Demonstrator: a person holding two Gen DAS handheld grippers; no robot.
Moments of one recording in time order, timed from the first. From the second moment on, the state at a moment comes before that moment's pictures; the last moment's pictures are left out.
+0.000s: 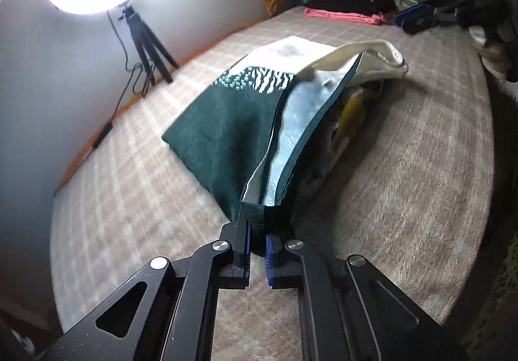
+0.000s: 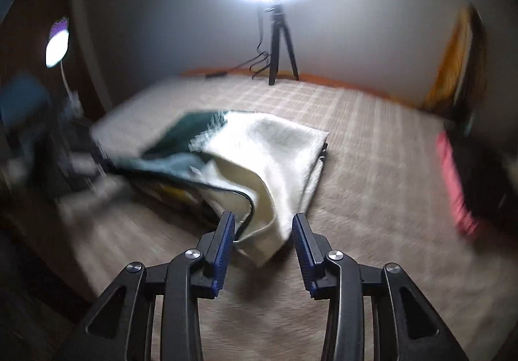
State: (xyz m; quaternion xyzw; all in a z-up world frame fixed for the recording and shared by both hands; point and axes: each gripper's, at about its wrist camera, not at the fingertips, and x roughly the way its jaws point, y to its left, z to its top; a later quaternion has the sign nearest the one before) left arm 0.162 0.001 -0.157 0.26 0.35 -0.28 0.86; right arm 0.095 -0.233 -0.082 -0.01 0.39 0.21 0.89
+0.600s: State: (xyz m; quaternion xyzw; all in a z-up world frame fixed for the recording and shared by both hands) left arm 0.142 -0.005 -0.109 0.21 0.29 -0.31 0.88; right arm 0.142 -0.283 -0.149 0.29 0.51 0.19 0.79
